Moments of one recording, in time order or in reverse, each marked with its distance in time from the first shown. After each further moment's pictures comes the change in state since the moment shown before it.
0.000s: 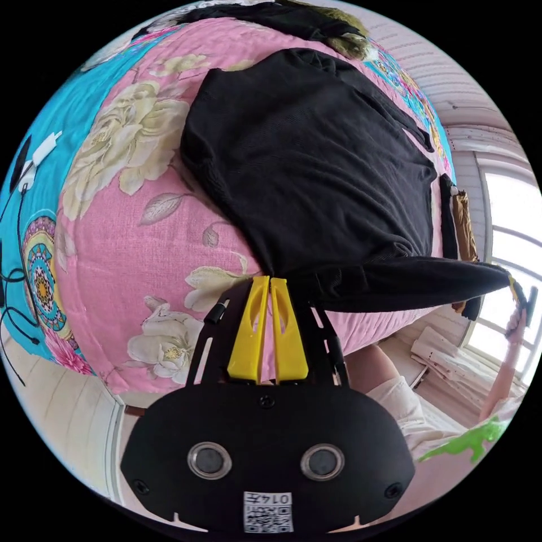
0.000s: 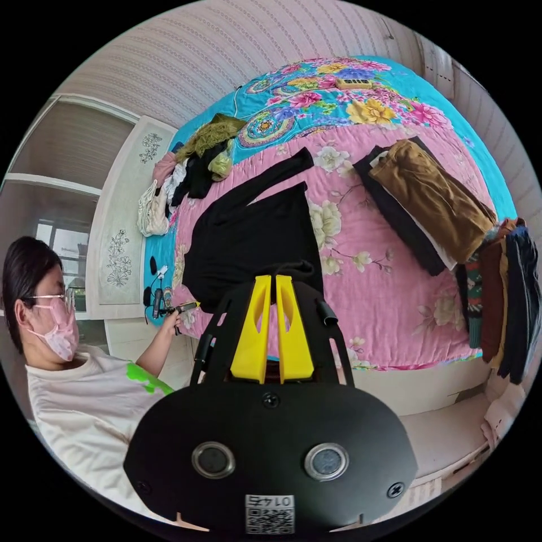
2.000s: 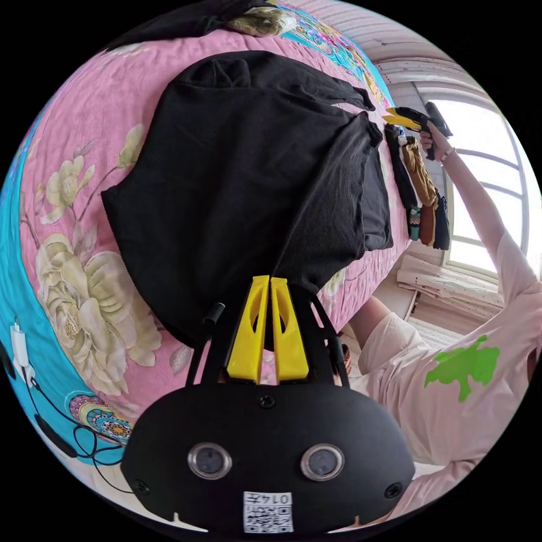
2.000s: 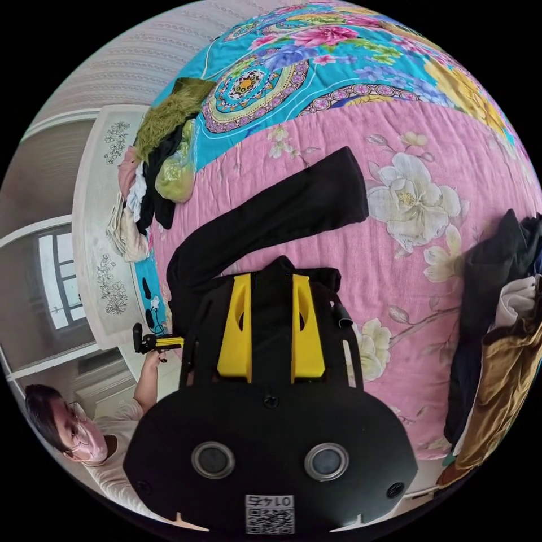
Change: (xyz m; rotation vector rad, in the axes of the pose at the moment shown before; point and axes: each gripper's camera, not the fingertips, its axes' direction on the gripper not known) left arm 0.037 -0.209 -0.121 -0.156 0.175 0.368; right arm -0.097 -0.532 0.059 -0.250 -0.097 0.027
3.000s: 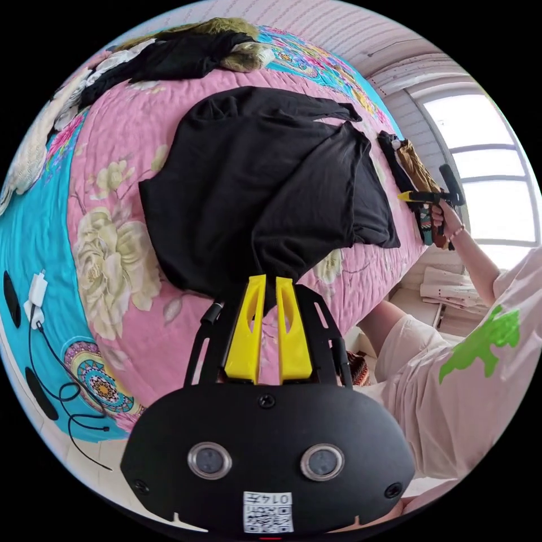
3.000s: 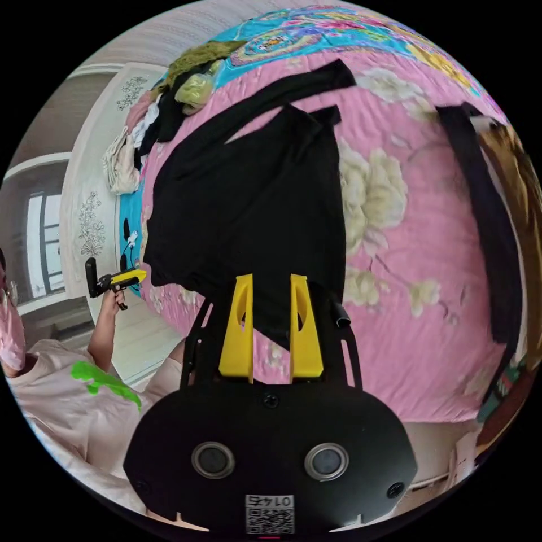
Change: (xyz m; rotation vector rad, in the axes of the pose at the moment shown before) left arm 0.069 0.043 -0.044 0.141 -0.166 -0.002; right arm 0.053 0.209 0.051 -0.039 0.113 -0.032
